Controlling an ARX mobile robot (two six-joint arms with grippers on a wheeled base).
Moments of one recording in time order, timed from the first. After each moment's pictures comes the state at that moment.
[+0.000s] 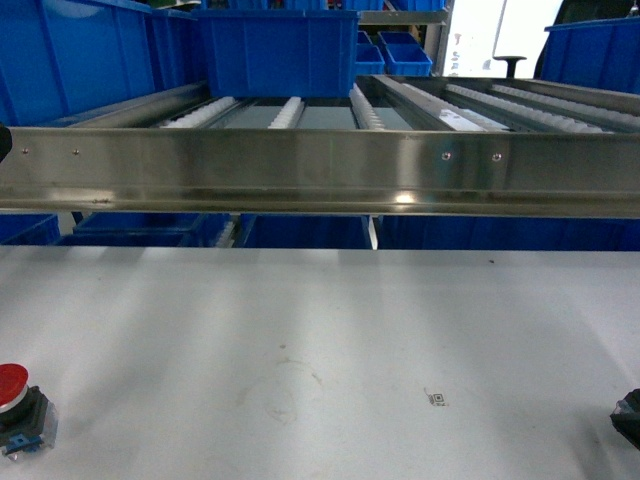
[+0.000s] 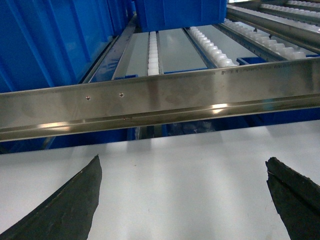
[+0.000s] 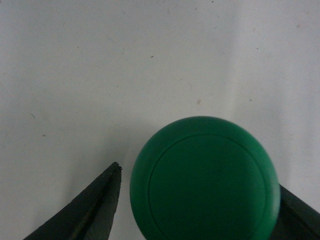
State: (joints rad) left arm -0.17 1.00 0.39 0.41 -0.16 0.05; right arm -0.11 1.87 0.58 0.41 -0.19 -0.24
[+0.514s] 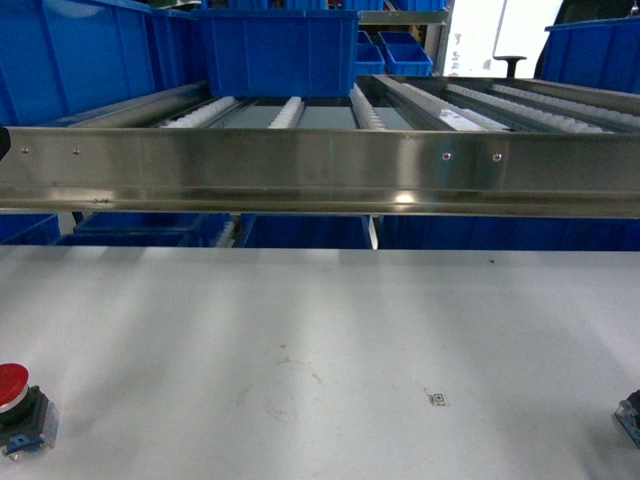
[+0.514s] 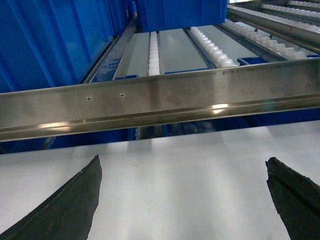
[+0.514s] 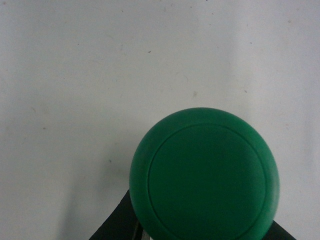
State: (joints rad) left arm -0.17 1.00 0.39 0.41 -0.16 0.05; right arm -0.13 1.88 0.52 0.51 -0.20 -0.23
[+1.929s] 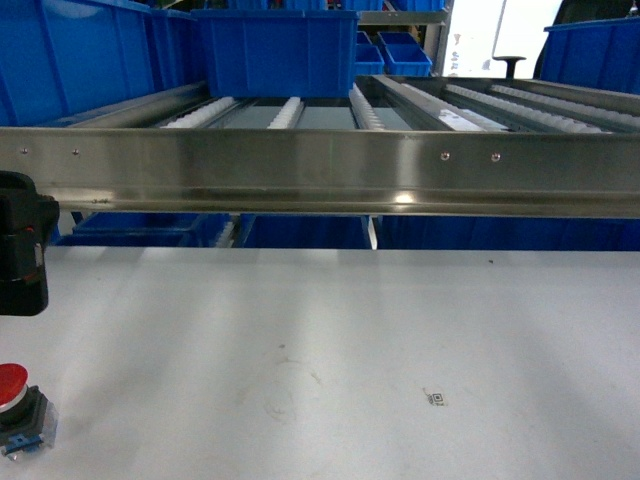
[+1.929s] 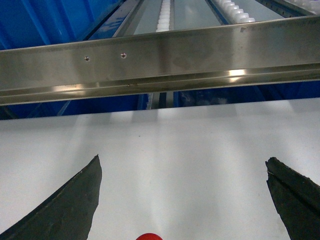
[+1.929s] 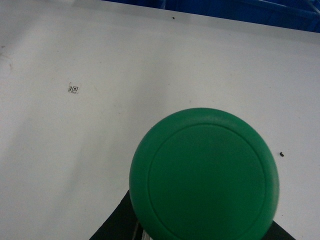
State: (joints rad) left arm -0.27 1.15 0.38 0.46 -0.35 0.00; right arm -0.24 0.80 0.10 0.16 -0.34 -0.26
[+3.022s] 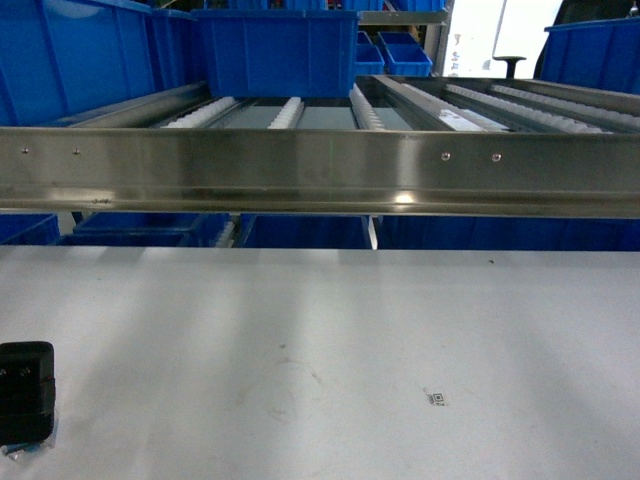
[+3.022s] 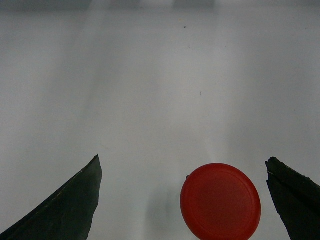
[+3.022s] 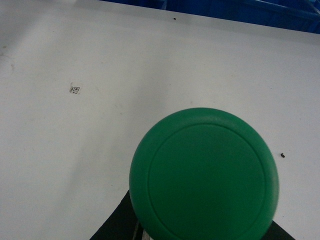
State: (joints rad) left arm -0.09 1.66 0.31 0.73 -0.32 -0.06; right arm -0.24 0.80 0.10 0.16 -0.34 -0.26
